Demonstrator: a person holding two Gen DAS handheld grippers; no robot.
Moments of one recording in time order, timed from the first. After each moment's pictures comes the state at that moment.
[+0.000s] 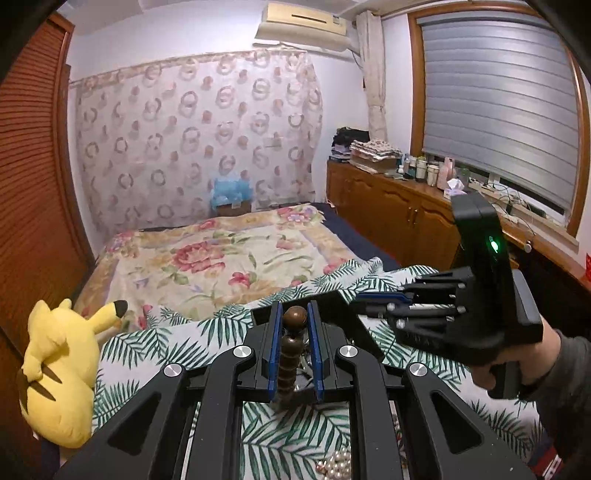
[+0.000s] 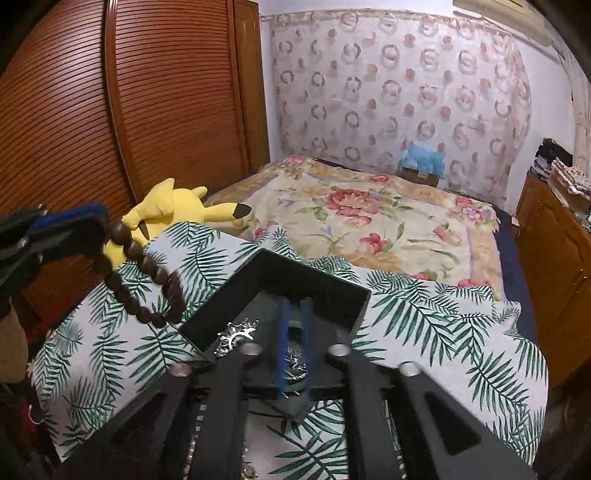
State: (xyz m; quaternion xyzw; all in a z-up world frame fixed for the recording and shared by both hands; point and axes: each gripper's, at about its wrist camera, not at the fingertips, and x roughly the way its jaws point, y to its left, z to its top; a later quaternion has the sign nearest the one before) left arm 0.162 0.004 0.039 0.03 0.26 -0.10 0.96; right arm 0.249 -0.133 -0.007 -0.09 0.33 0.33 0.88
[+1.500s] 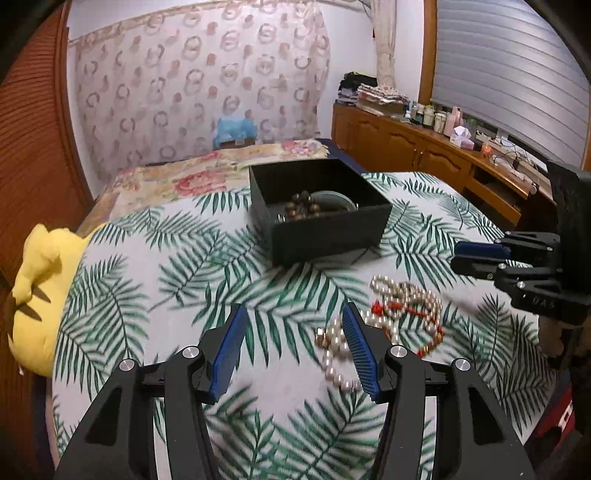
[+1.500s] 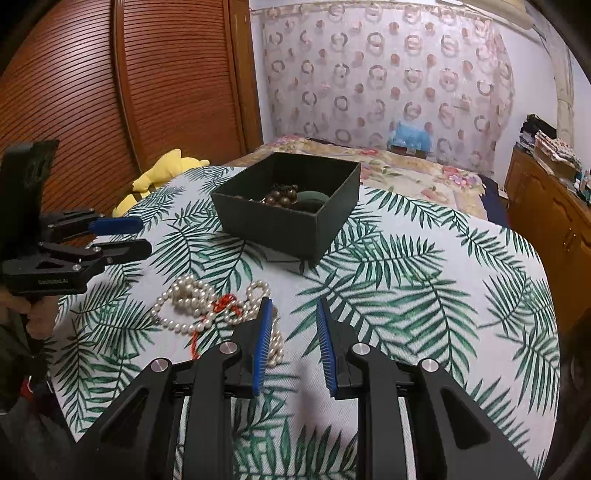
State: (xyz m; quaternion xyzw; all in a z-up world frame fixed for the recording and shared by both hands) left arm 0.099 0.014 -0.064 0.02 0.36 -0.09 0.93; right arm 0.132 -0.198 -0.066 -0.08 0.35 0.31 0.88
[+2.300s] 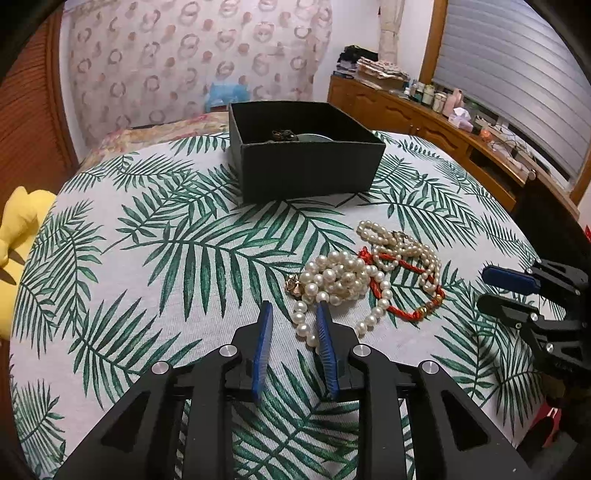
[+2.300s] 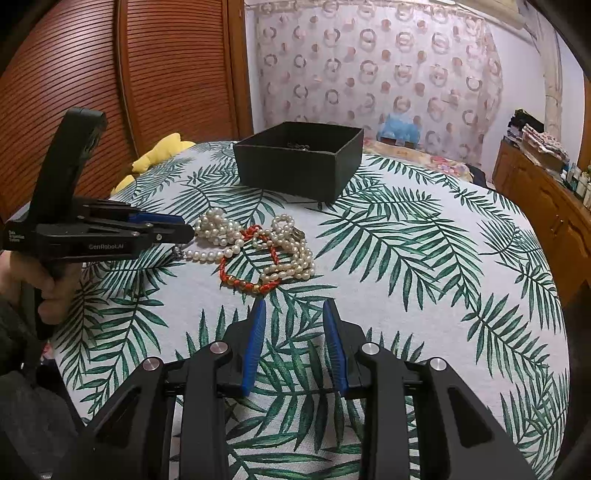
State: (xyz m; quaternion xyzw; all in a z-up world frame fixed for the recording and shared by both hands) left arm 0.102 -0.003 -0.109 0.00 0.42 -0.10 0.90; right arm 0.071 -0.203 -0.096 -0.09 0.35 0.28 0.89
